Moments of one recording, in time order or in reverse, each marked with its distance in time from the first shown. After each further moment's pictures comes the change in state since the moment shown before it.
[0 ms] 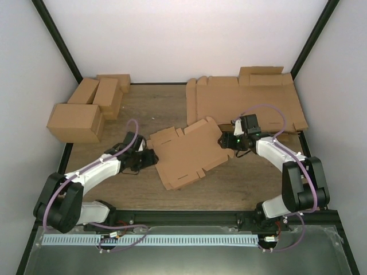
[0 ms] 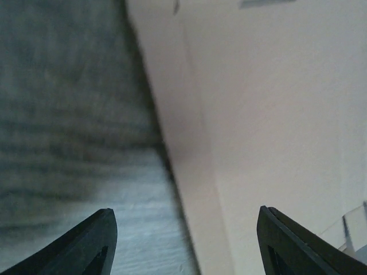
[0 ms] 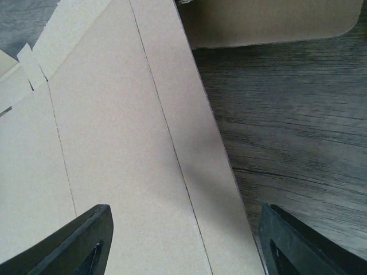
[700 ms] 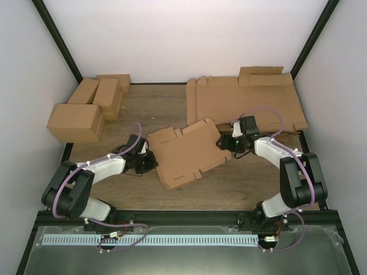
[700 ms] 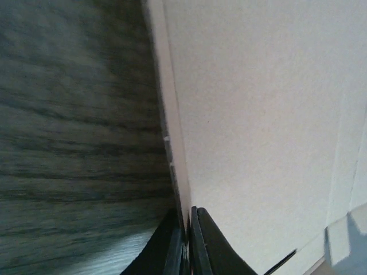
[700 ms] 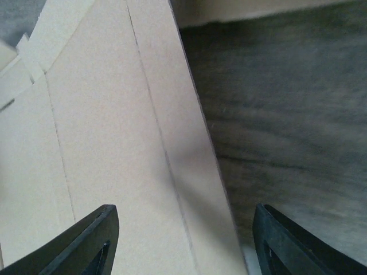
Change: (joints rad) left arm 0.008 0.135 -0.107 0.233 0.158 -0.123; right arm 0.003 0.048 -0.008 0.033 -0.051 0.032
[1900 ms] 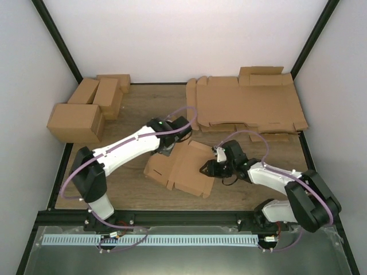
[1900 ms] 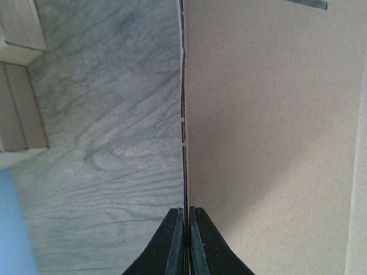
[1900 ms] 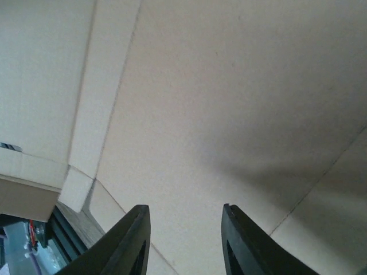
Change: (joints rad) left arm -0.395 0.245 0.890 -1.062 -0.874 0.407; right arm 0.341 -0.232 -0.323 0.201 -0.139 0.277
